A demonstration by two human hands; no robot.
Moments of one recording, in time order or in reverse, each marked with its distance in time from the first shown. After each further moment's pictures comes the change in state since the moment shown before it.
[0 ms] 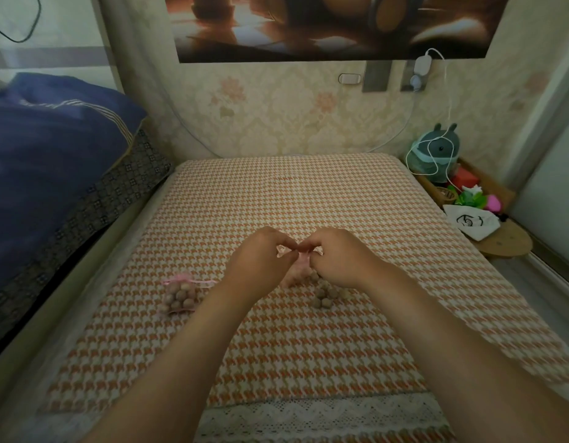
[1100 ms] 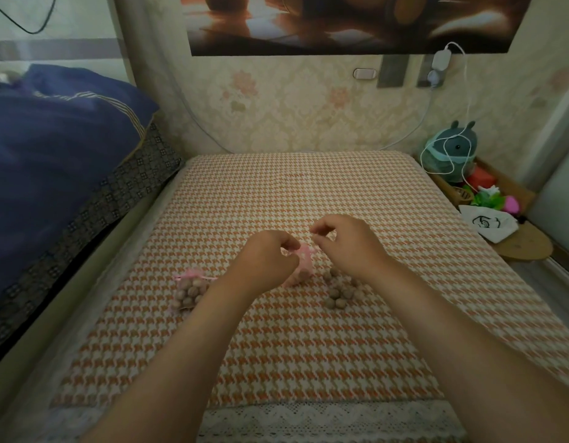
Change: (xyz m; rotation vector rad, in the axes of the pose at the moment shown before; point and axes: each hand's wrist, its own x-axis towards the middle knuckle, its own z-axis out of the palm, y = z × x) left_hand 0.003 -0.014 -0.010 -0.073 -0.107 -0.102; right_hand 0.028 0.013 0.018 0.112 0.240 -0.003
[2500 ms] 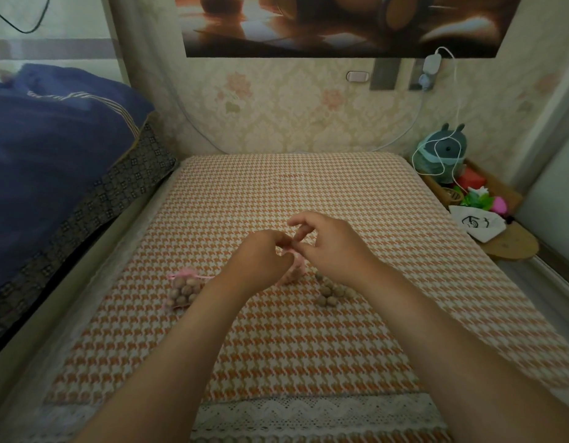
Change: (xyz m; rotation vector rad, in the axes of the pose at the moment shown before) left_hand -0.003 0.004 0.001 0.021 -0.005 0.049; right_hand -0.016 -0.027 -0.006 0.066 -0.071 -0.117
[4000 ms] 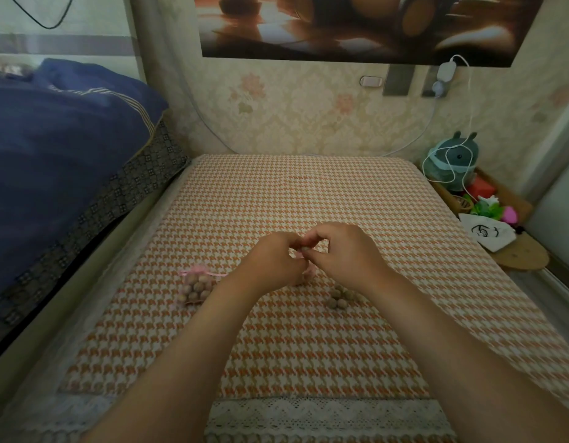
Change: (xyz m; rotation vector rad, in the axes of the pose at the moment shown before) left_hand -0.004 -0.001 -0.003 -0.133 -0.070 0.000; right_hand -0.003 0.000 0.005 -0.129 0.045 -0.017
